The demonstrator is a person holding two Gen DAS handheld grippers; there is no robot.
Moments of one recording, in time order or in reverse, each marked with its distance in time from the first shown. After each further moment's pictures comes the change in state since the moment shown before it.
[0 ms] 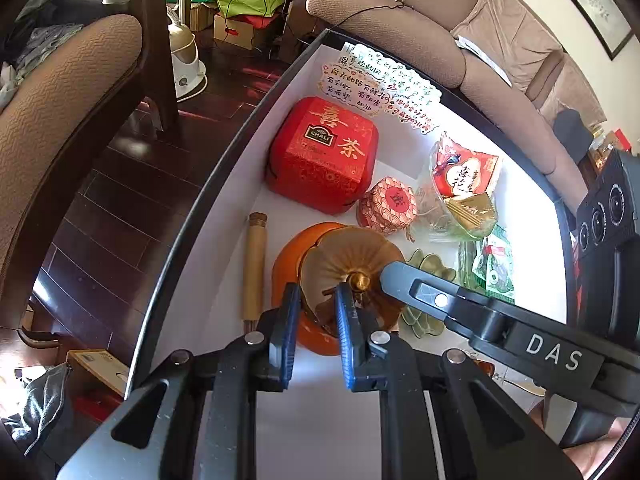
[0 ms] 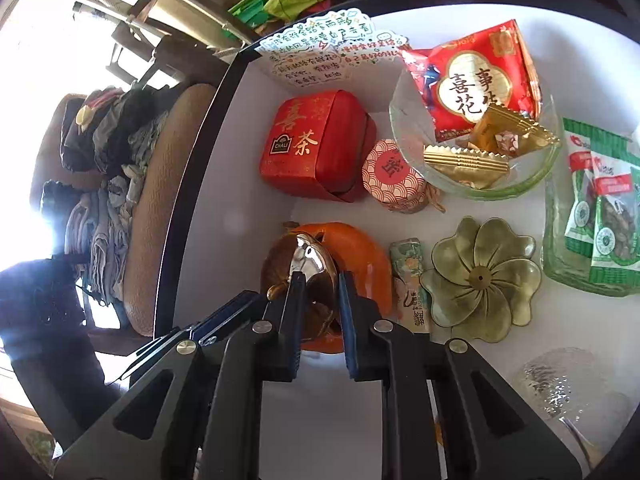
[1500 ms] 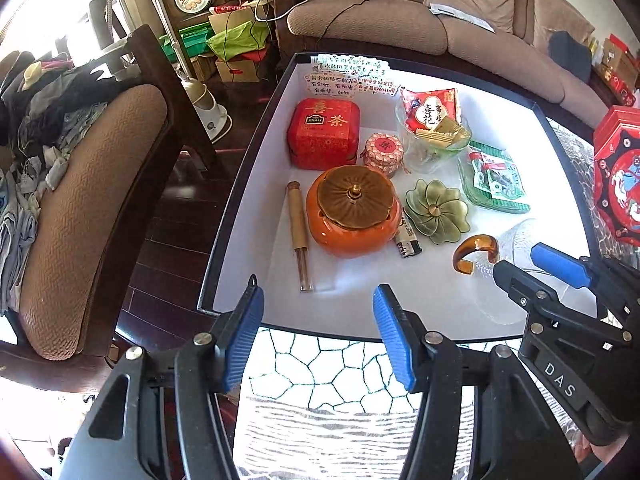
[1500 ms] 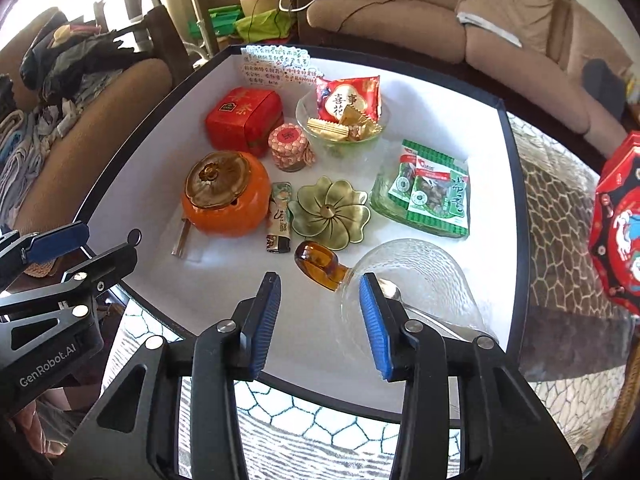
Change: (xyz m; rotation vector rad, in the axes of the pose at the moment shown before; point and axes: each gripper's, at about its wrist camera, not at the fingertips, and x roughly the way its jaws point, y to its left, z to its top) left arm -0.078 -0.032 -0.069 0.272 -0.052 0.247; right arm -0.099 0.026 -0.111 -0.227 -0.162 -0.494
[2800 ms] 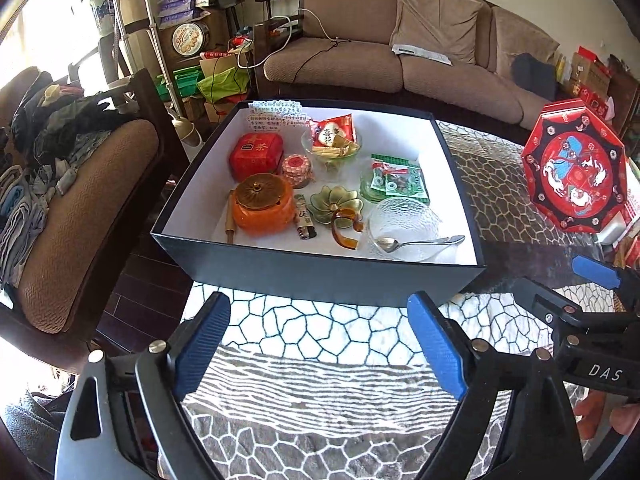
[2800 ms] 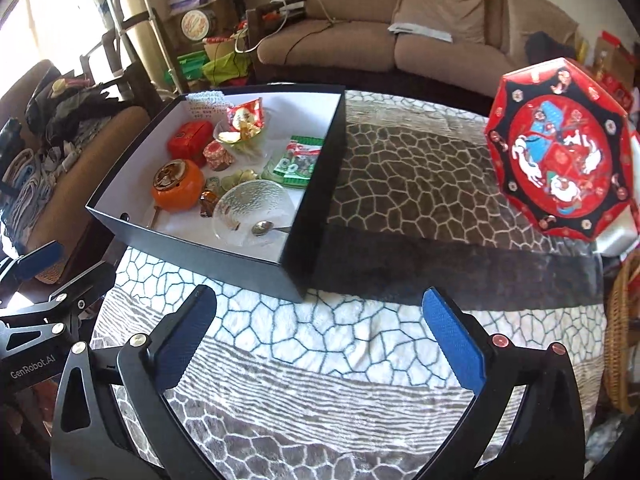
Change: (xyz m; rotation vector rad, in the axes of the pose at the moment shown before) left arm -0.091 -0.103 -0.071 0.010 -0.178 -0.032; right arm -0.118 -0.131 -0.104 0.122 -0.132 -0.035
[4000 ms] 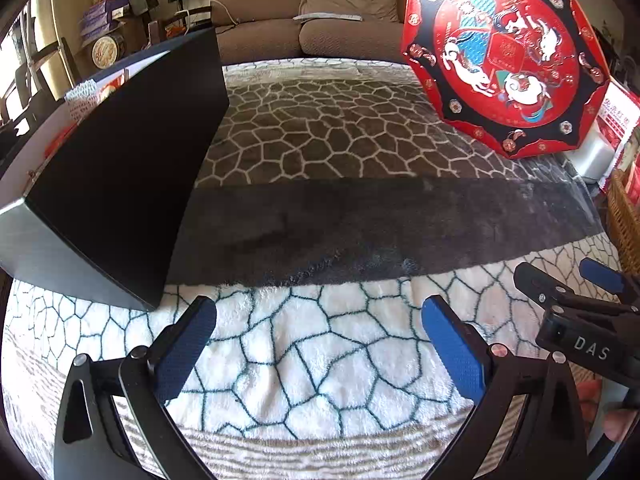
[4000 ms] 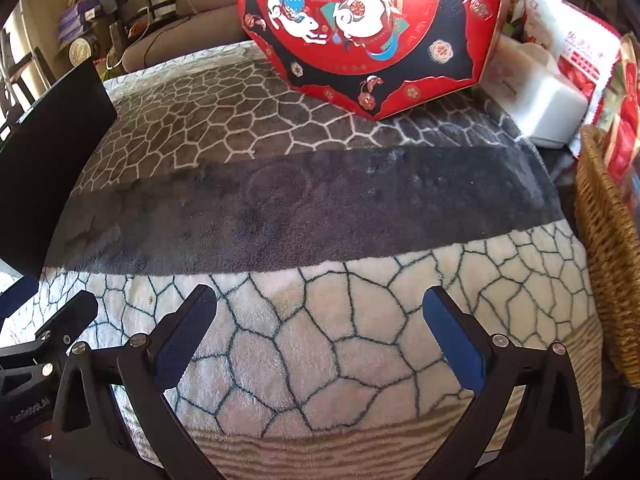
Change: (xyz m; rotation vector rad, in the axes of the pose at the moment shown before) left arm 0.135 -0.240 -0.060 0.113 0.016 -0.110; right arm 0.109 -0.240 -0.095 0.211 0.016 -0.197
